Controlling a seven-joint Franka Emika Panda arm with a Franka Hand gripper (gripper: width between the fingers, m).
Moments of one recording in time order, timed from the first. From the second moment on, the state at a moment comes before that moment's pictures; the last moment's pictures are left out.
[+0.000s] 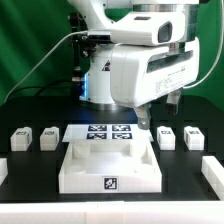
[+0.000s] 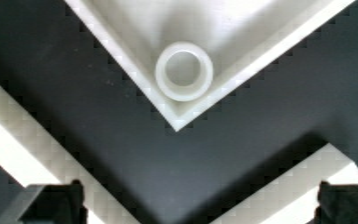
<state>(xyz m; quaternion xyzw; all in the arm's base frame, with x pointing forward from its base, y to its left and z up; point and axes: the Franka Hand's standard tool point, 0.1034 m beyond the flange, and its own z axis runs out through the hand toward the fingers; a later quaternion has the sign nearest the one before) 0.566 0.055 0.114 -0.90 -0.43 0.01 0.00</state>
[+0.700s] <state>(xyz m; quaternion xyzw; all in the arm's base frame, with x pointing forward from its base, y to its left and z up) 0.566 0.055 0.114 -0.90 -0.43 0.01 0.00</state>
